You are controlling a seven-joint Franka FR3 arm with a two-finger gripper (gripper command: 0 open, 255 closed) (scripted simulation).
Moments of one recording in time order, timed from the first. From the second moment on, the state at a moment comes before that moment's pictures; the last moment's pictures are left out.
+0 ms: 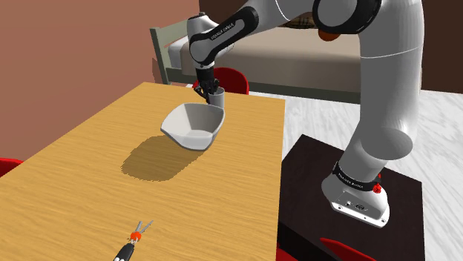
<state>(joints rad) 0.04 0.40 0.03 -1.71 -0.08 2.08 0.27</state>
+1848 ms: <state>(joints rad) 0.05 0.32 0.03 -1.46 -0.07 1.75 0.25</state>
